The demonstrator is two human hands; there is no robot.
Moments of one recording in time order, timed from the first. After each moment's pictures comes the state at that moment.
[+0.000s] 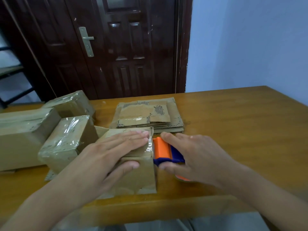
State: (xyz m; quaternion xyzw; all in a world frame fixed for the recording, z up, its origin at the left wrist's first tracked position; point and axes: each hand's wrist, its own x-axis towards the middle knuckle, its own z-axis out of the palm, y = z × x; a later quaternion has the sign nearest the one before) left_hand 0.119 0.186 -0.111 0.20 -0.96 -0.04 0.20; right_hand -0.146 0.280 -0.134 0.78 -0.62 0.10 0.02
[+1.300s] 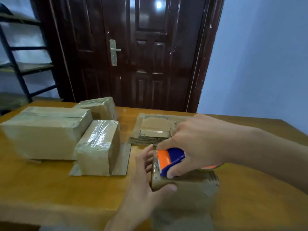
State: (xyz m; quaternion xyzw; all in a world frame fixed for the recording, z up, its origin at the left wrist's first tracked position) left_hand 0.090 0.206 -0.199 0.26 -0.72 -0.47 0.44; right_hand -0.079 0.229 -0.016 0.85 -0.50 -0.15 0.12
